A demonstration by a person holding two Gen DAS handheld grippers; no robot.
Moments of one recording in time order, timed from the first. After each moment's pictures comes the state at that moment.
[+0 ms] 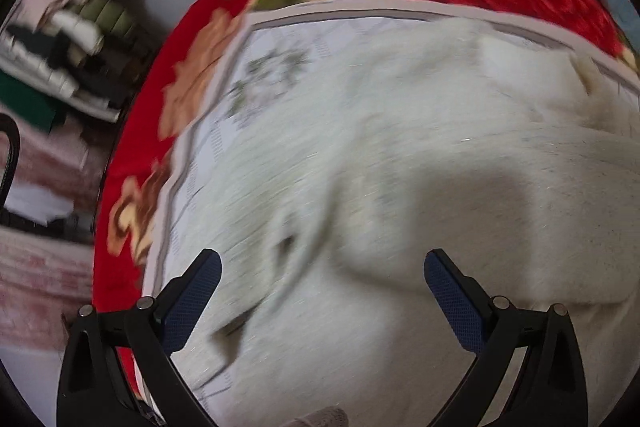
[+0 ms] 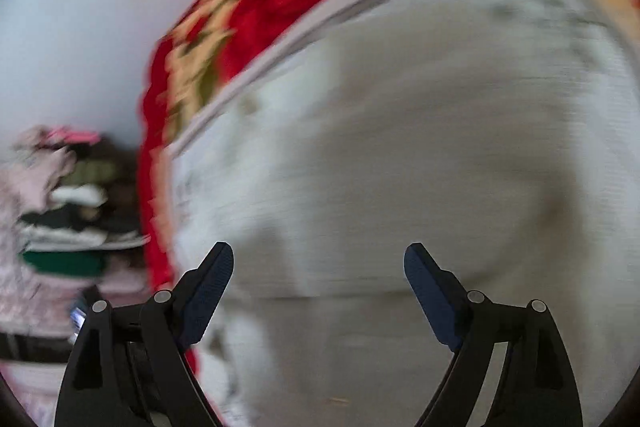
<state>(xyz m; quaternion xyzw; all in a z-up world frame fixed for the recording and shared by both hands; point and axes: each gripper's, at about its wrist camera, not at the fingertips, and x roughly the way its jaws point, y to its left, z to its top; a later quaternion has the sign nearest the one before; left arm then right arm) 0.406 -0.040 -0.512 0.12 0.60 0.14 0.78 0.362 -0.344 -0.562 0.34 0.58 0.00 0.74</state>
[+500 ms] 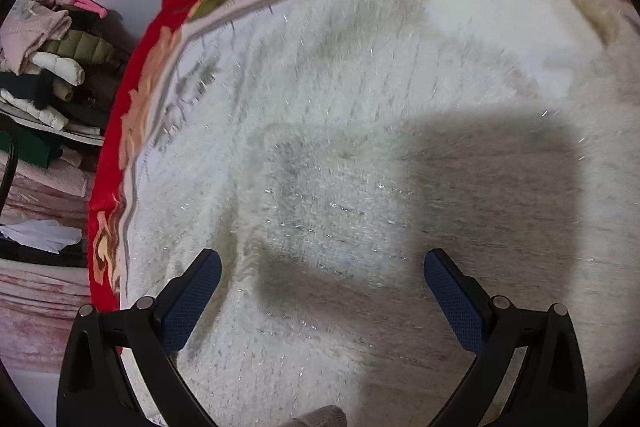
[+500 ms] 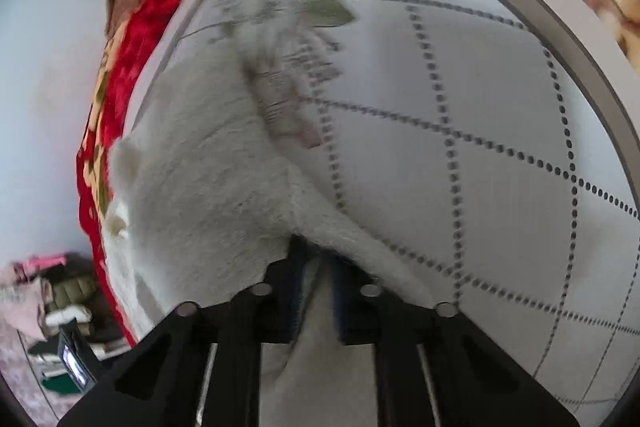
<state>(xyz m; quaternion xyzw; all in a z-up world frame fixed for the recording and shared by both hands) 0.448 -0.095 -0.589 0.17 0.62 0.14 0.75 0.326 -0.472 -0.664 0.46 0.55 -0.12 0.69</state>
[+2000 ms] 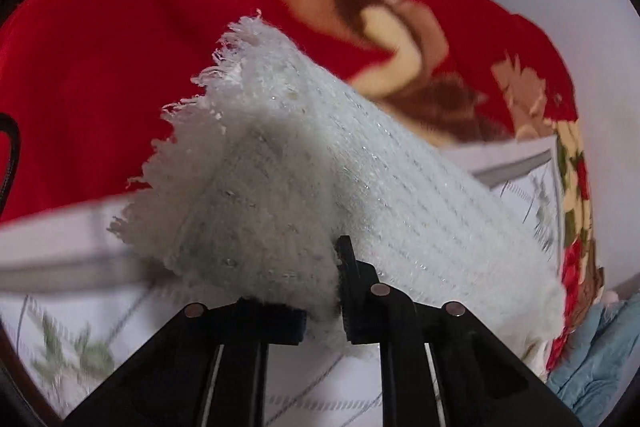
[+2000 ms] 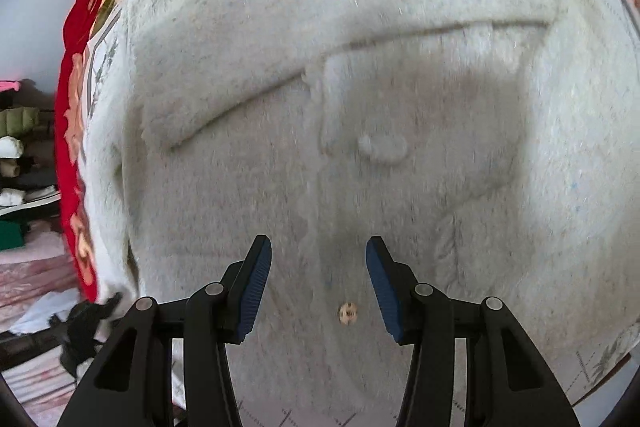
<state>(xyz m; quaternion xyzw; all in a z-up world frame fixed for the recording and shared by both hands) 0.230 0.342 -0.594 -0.46 0.45 0.31 0.69 0.291 -0.159 -0.619 0.25 0.68 -0.04 0.69</state>
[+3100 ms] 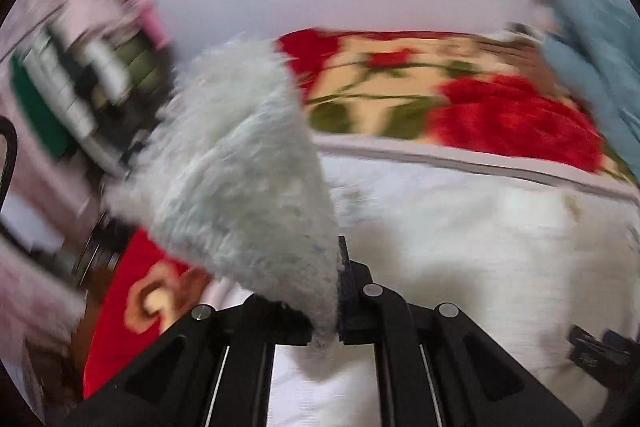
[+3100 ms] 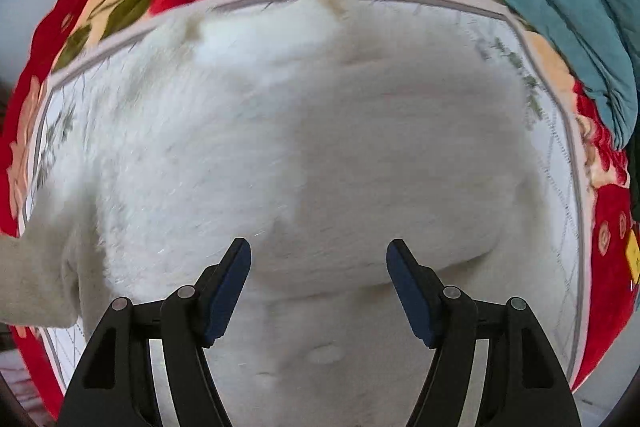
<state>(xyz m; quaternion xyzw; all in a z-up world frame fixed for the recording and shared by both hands) 0.391 0.029 -0.404 0.08 0.43 0.11 0.89 0.399 -0.205 -0.568 0.09 0.62 -0.14 0.77</state>
